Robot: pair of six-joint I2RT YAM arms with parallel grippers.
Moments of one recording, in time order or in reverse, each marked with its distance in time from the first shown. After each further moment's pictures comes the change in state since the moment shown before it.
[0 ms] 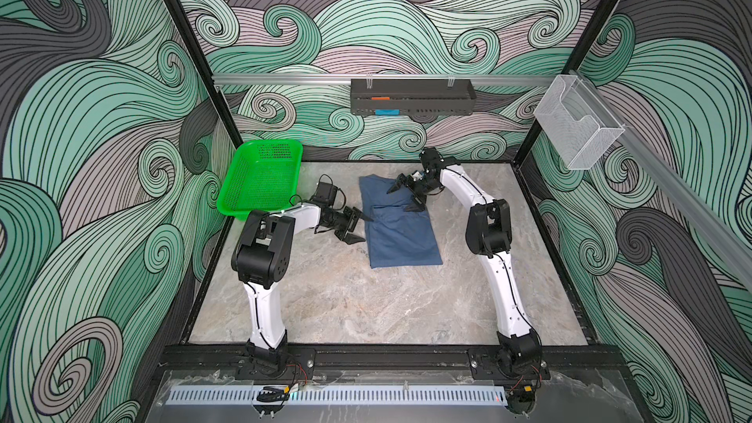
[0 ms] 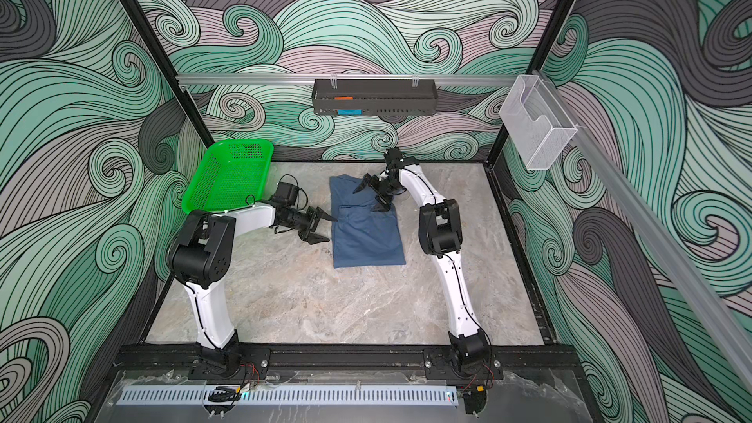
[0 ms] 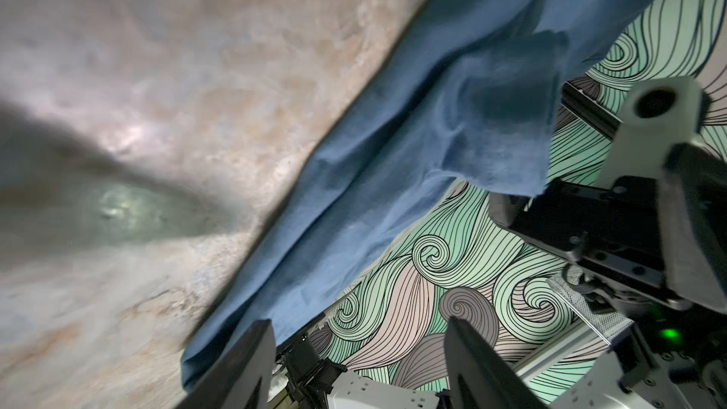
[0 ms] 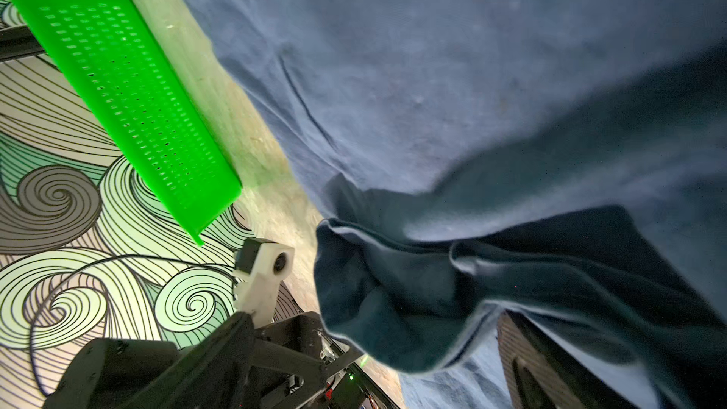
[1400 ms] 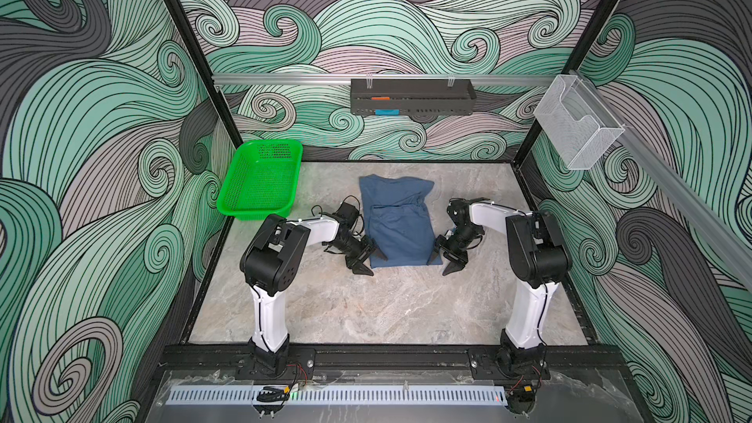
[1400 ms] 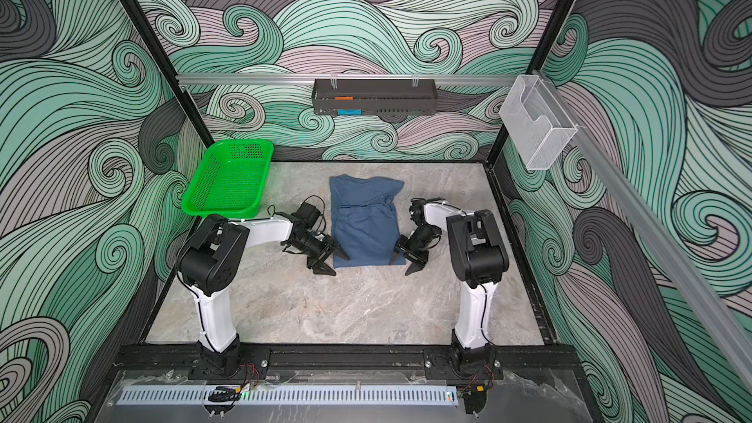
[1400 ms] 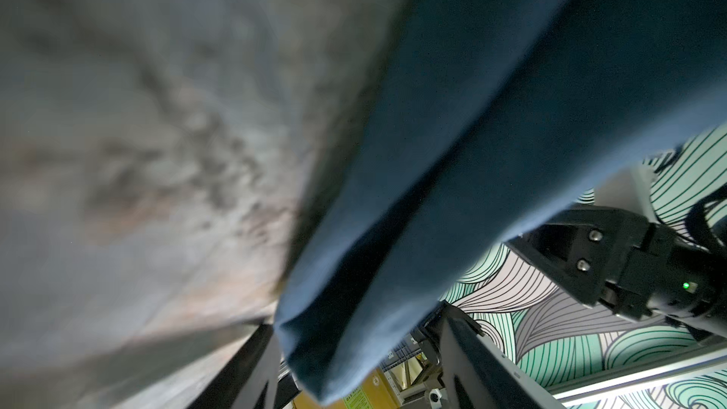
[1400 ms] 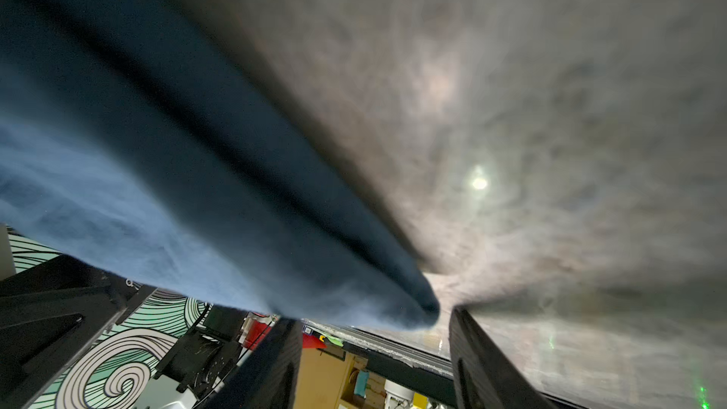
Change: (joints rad) left arm -0.186 -0.004 -0.082 -0.197 -0.021 0.310; right arm -0.070 -0.572 -1.119 -0.032 0.187 -0.195
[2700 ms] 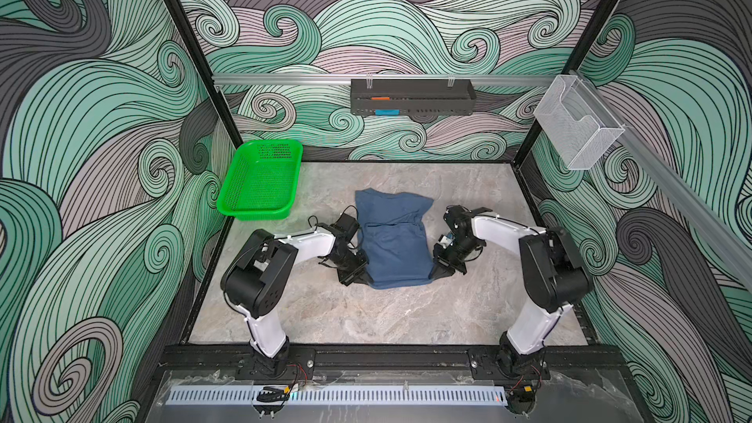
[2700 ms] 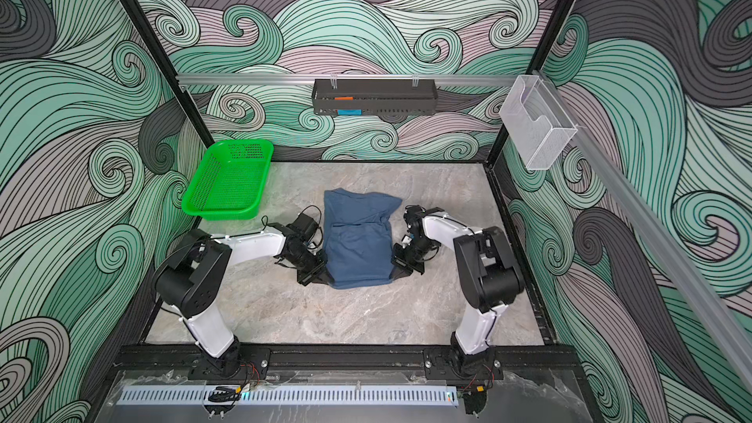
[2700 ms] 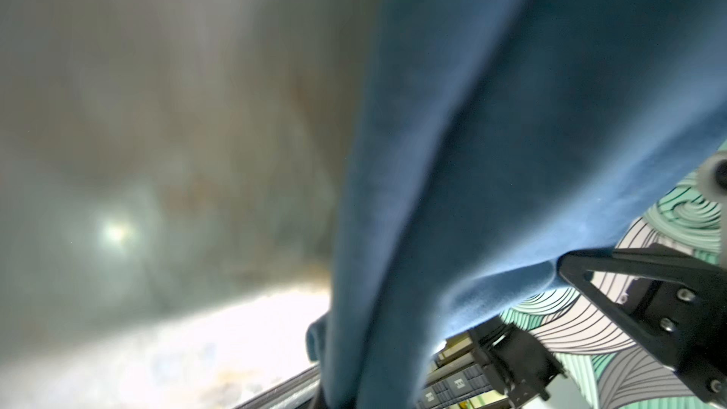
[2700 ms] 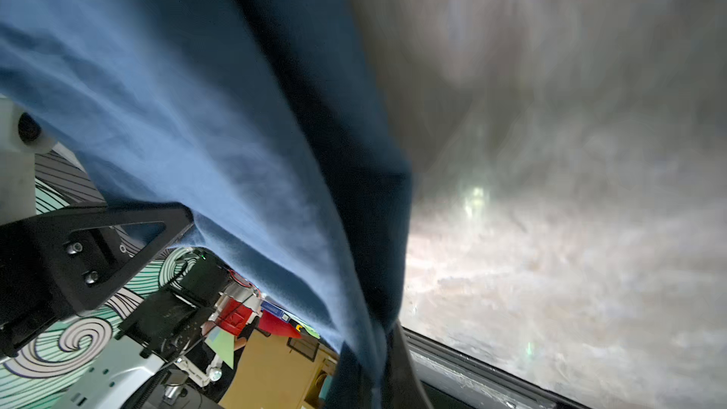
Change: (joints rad) left arm -0.091 -0.262 -0.211 -0.081 -0.180 -0.013; right arm 0.105 -0.291 -0.235 0.078 -0.051 -0.008
